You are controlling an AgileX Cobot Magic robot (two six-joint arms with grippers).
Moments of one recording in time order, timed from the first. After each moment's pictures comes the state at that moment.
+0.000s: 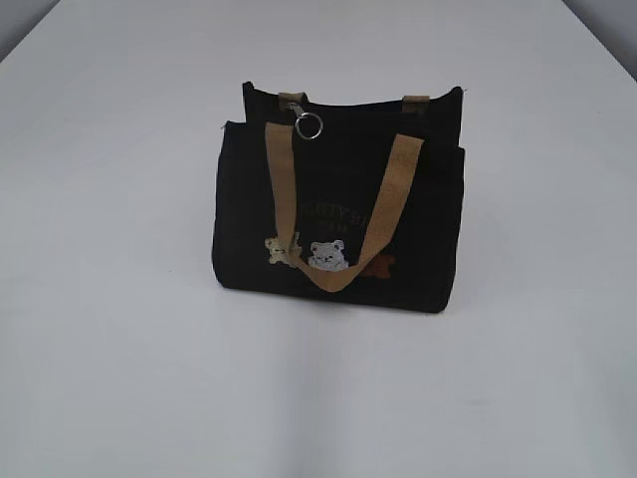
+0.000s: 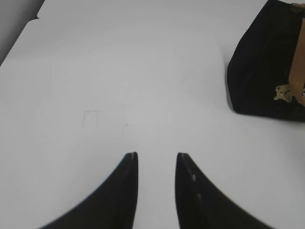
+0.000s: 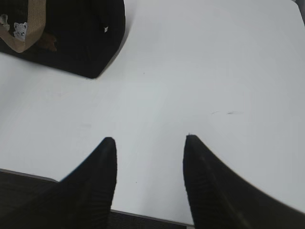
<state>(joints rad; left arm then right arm) -0.08 -0.01 -0.53 -0.04 1.06 0.07 0.01 -0.01 -0.49 0.16 1.10 -0.21</state>
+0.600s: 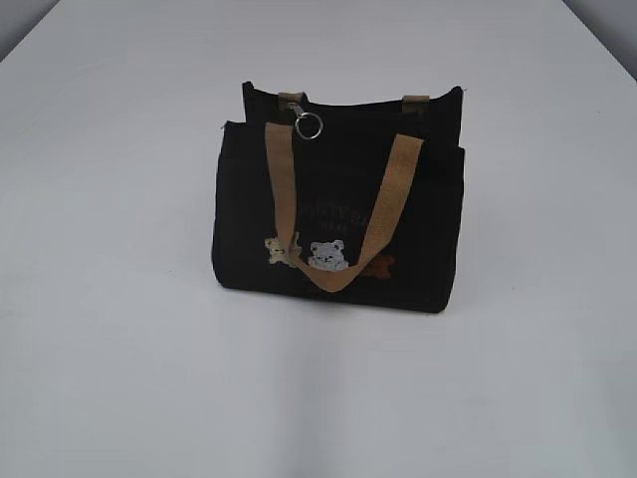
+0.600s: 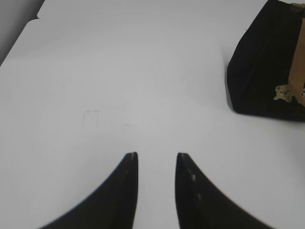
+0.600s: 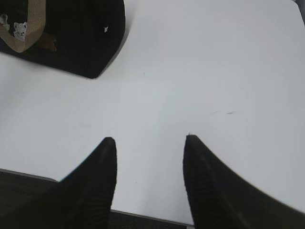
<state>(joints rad) -0.08 -0.01 -0.53 -0.04 1.06 0.07 0.01 -0.01 -0.49 0.16 1.10 -0.21</state>
